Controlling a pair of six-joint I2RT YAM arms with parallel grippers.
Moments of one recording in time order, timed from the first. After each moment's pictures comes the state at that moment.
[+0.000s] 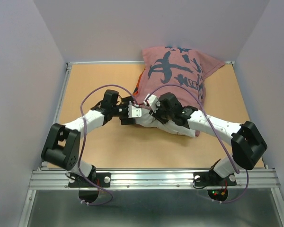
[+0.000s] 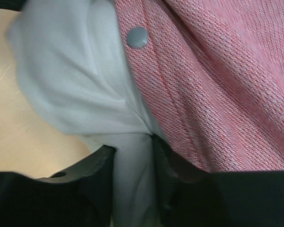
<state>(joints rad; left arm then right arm) -0.39 1.44 0.81 -0.08 0.63 1.10 0.75 1.52 1.03 -0.25 0.05 -0.36</state>
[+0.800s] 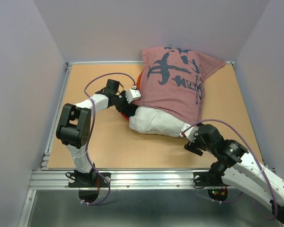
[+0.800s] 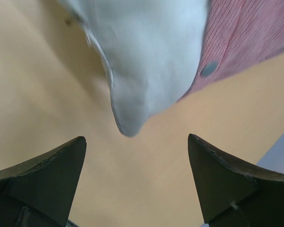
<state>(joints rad) -0.31 1.81 1.14 -0.28 0.45 0.82 0.74 0.61 0.58 -0.77 0.25 -0.50</state>
